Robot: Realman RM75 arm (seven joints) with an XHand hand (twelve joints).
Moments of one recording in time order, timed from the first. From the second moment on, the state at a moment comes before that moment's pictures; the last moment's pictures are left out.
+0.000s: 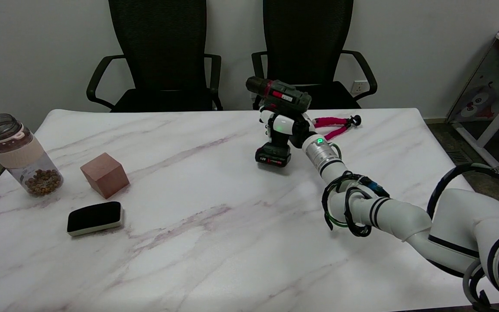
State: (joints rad) arm 0.70 -1.24 0.58 -0.39 -2.04 0.67 1.56
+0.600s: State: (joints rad) arm 0.70 -1.24 0.57 -0.41 -2.04 0.67 1.56
